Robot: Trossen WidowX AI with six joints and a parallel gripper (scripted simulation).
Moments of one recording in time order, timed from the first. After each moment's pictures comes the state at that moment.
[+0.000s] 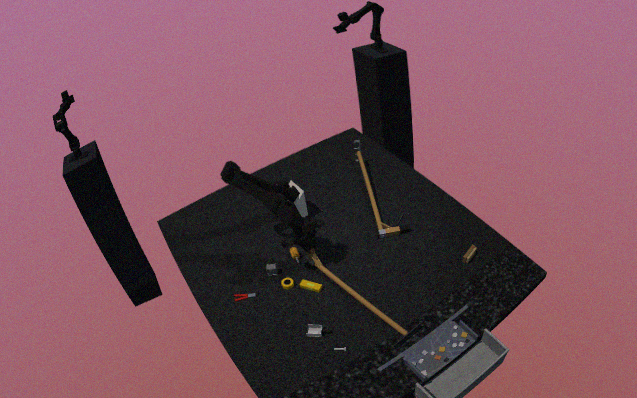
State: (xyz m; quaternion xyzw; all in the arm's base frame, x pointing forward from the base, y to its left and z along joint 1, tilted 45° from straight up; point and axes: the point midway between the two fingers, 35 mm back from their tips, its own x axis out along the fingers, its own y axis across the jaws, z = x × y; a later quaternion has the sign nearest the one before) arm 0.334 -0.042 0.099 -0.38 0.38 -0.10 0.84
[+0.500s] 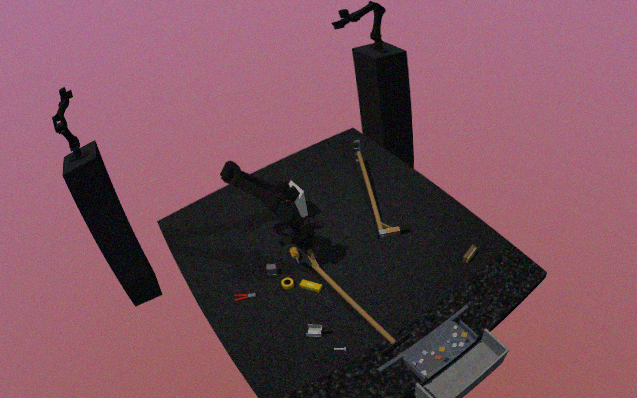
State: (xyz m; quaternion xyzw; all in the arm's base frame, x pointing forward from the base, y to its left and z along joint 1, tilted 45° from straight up) arm 0.332 -0.047 0.107 -0.37 0.37 -0.13 0.84
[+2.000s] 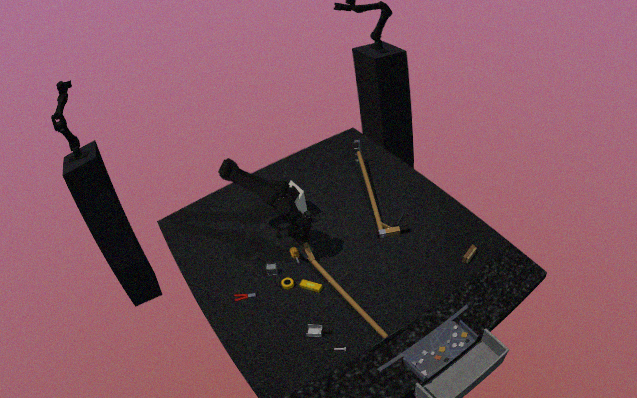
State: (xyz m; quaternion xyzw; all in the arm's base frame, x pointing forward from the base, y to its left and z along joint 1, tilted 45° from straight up) arm 0.289 -0.043 0.099 -0.36 0.37 -0.14 0.85
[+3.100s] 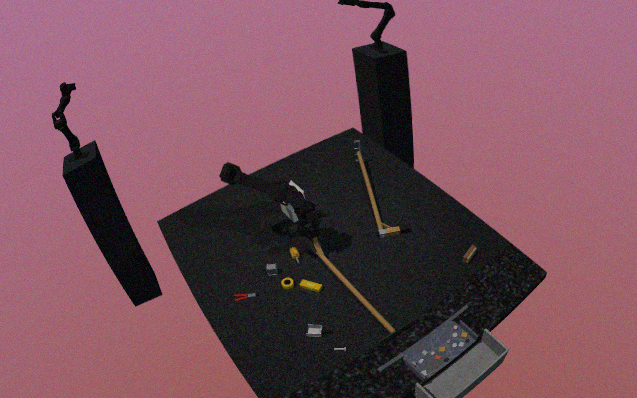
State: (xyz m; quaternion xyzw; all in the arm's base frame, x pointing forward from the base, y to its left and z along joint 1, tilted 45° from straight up) arm 0.286 -0.011 0.066 -0.36 0.37 -0.14 0.85
